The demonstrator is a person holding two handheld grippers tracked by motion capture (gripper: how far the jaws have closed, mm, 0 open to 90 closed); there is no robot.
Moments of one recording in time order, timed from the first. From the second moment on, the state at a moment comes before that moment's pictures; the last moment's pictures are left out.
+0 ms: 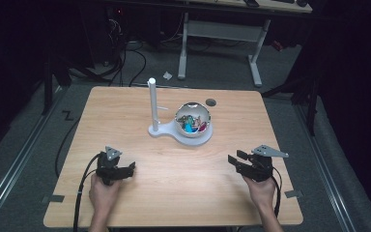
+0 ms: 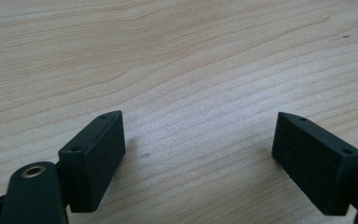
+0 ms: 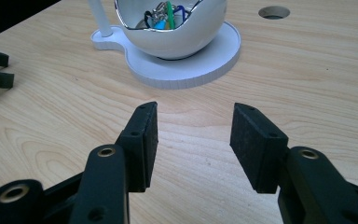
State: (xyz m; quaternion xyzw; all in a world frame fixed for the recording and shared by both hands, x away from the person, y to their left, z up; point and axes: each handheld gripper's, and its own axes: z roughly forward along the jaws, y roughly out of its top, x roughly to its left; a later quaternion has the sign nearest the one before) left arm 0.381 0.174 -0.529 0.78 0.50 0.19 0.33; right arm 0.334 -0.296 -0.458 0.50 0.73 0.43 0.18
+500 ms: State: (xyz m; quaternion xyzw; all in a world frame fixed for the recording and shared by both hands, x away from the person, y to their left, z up) left arm 0.381 0.174 -0.529 0.78 0.50 0.19 0.33; right arm 0.344 -0.300 -0.474 0.52 0.73 0.42 0.17
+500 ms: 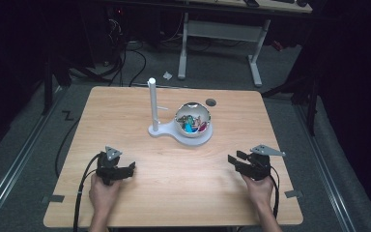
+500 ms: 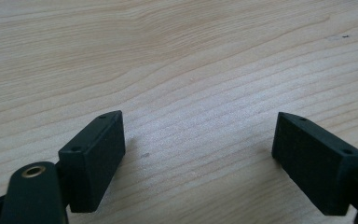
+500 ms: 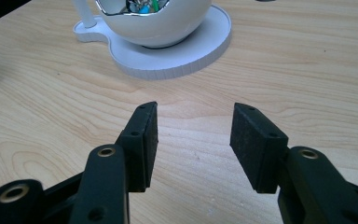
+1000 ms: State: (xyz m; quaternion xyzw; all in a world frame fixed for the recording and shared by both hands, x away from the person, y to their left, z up) left arm 0.381 0.174 -0.529 0.78 0.50 0.19 0.33; right arm 0.352 -0.303 -0.490 0.53 0.73 0.39 0.17
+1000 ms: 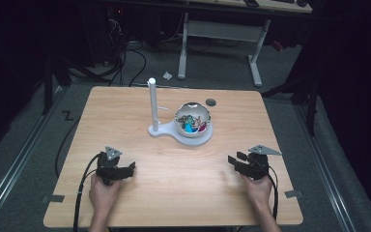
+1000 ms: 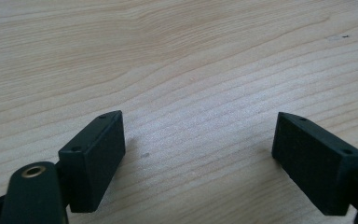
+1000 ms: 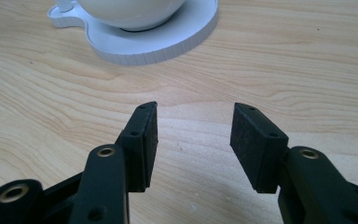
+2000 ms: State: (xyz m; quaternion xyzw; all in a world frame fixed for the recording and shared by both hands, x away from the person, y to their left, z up) left arm 0.381 0.174 -0.529 0.78 0.50 0.19 0.33; right arm 0.361 -0.304 -0.518 0.55 0.74 0.32 0.21
